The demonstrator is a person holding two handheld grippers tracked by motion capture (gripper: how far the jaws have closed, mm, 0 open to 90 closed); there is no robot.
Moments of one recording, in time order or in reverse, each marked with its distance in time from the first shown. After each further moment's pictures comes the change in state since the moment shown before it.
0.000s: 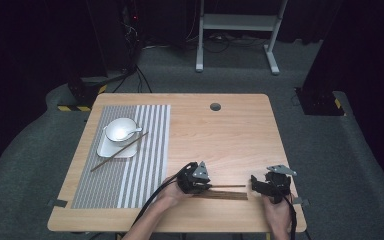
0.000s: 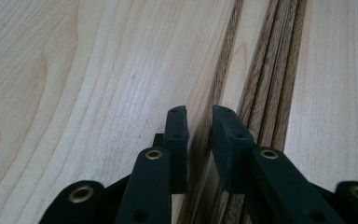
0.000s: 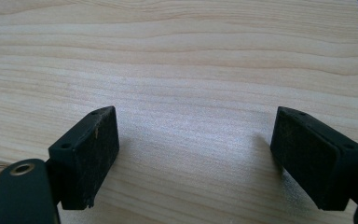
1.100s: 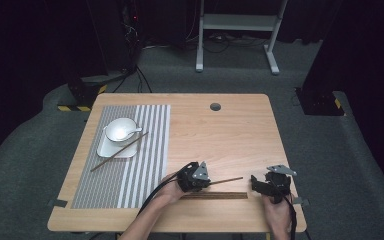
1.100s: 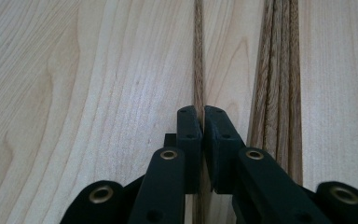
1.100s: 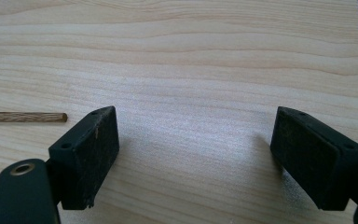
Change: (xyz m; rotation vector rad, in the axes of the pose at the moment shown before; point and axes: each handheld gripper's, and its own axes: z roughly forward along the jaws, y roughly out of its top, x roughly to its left) left arm 0.004 0.000 0.000 -0.001 0.000 0.093; right arm 0.000 0.000 0.000 0.000 0.000 0.000
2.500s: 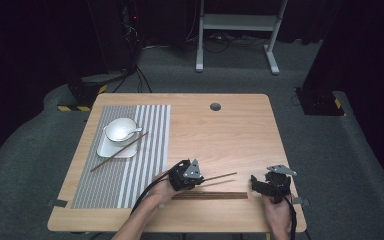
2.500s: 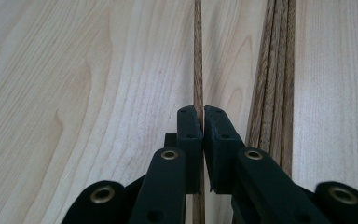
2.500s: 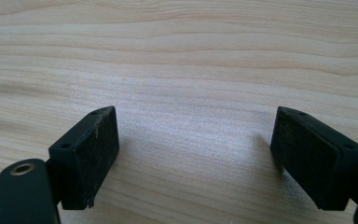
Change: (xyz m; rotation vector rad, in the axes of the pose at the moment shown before) left arm 0.002 -0.007 -0.033 -0.014 0.050 -0.003; right arm 0.000 0.000 0.000 0.000 0.000 0.000
